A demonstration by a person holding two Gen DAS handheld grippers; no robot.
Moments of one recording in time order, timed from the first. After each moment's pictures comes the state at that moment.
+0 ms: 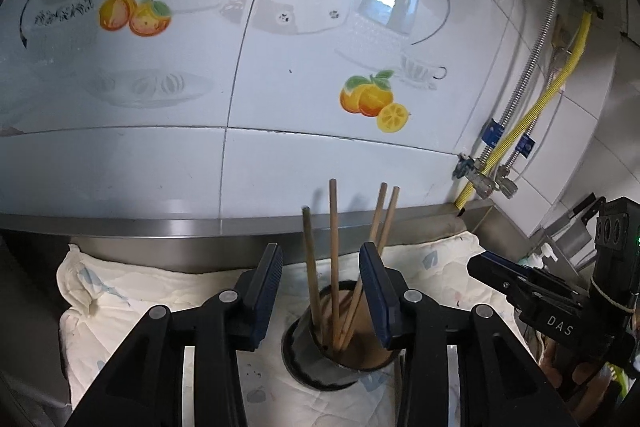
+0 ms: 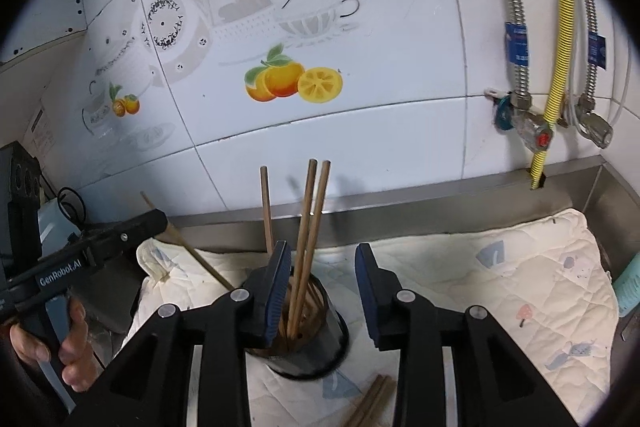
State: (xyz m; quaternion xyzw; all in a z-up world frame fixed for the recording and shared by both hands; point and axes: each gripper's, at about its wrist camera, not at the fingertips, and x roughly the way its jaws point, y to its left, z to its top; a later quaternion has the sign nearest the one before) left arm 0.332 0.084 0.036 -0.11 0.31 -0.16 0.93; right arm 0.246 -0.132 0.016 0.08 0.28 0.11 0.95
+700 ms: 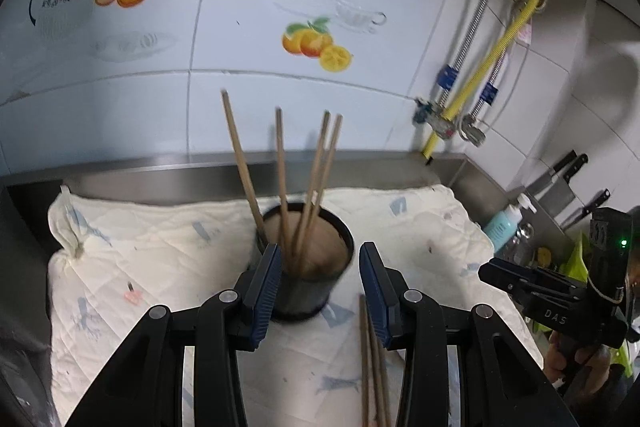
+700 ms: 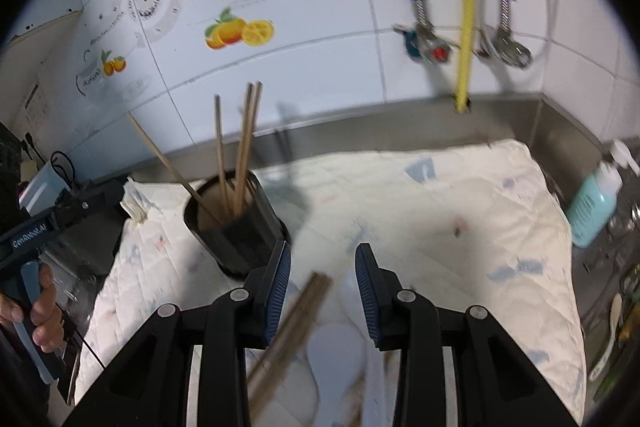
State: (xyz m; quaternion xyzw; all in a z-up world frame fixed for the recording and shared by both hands) left arm 0.250 0.042 0.012 -0.09 0.35 -0.19 0.92; right arm 0.167 -0.198 -0.032 0.08 0.34 0.07 0.94
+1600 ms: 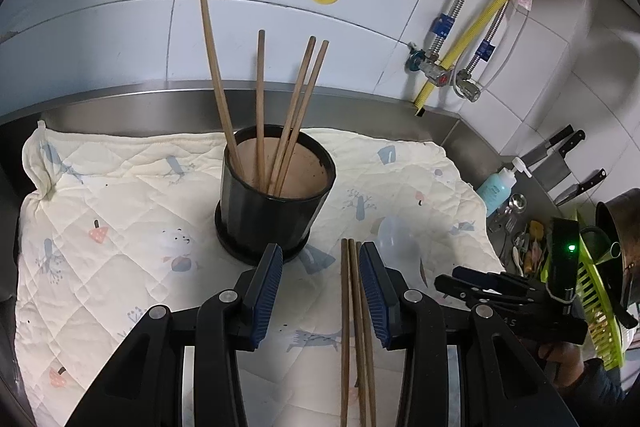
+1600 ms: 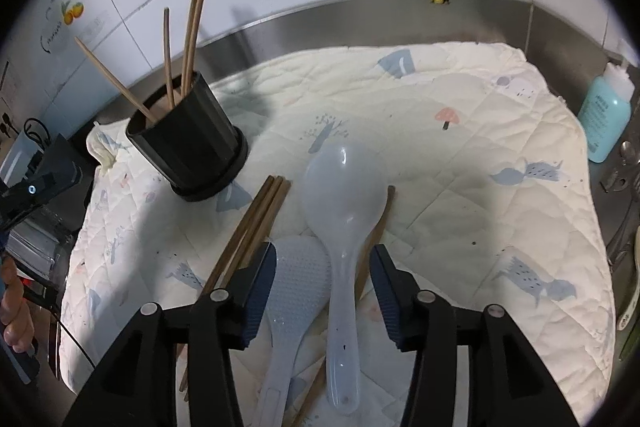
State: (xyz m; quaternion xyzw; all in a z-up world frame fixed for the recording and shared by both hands) left arm 0.237 0.022 -0.037 -0.10 0.40 -0.20 0.89; right arm 0.177 -0.209 -0.110 0.09 0.44 0.07 0.89
